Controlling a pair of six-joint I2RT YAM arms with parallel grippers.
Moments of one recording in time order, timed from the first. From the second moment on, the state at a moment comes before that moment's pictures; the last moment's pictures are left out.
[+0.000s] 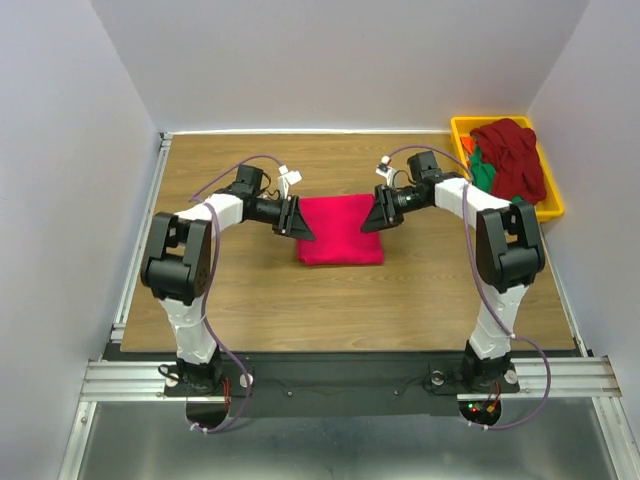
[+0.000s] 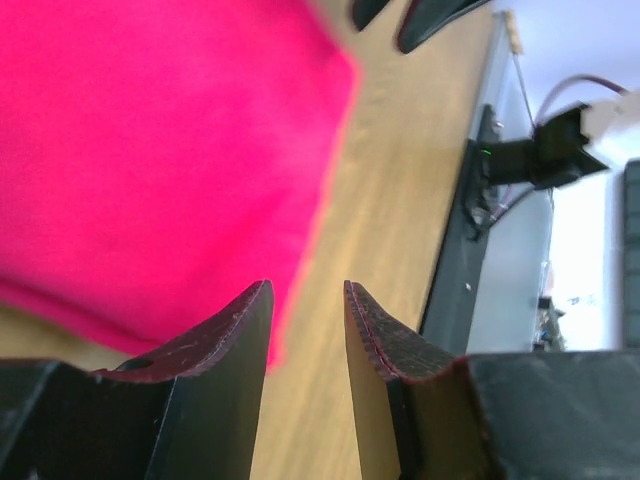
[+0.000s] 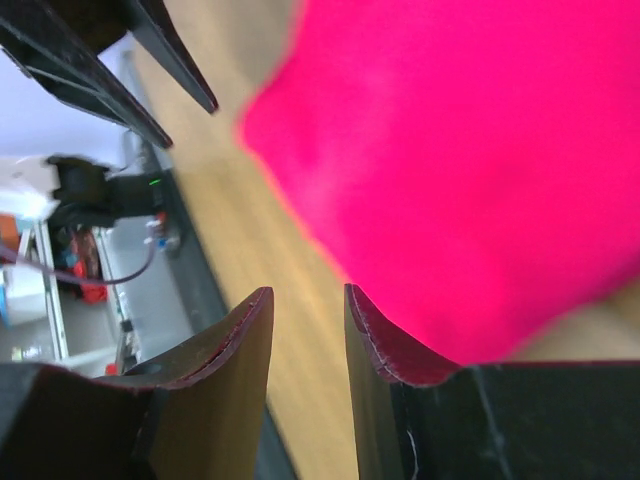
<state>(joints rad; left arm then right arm) -0.24 1.90 1.19 -0.33 1.11 -0.01 0.23 2.00 1.40 -0.54 -1.01 0.06</state>
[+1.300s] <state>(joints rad) -0.50 1.48 1.28 -0.33 0.36 -0.06 0.15 1.58 1.26 -0.46 -0.86 0.10</state>
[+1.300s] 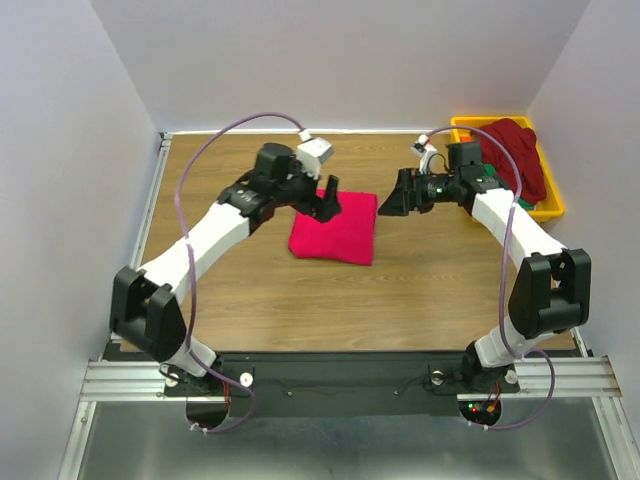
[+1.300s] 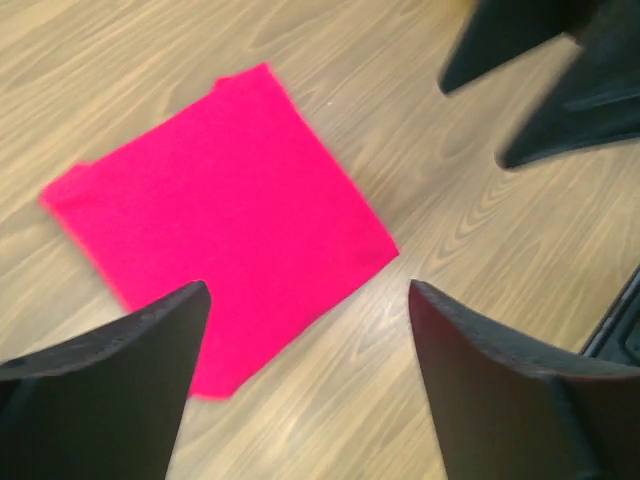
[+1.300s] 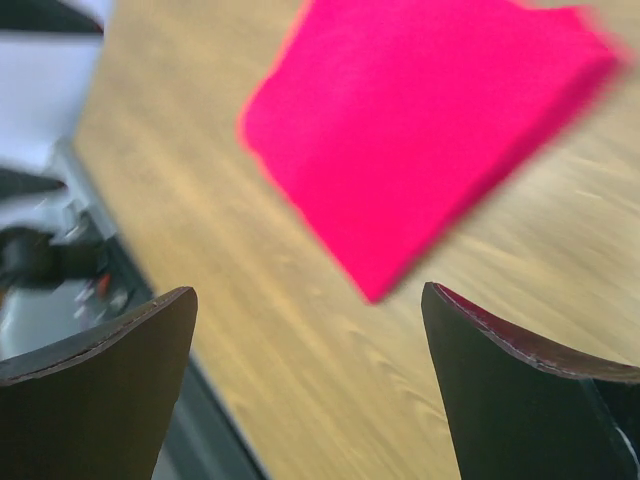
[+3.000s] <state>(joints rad) 0.12 2.16 1.67 -0.52 -0.01 0.45 0.03 1.62 1.31 -0.58 -0.62 -0.04</state>
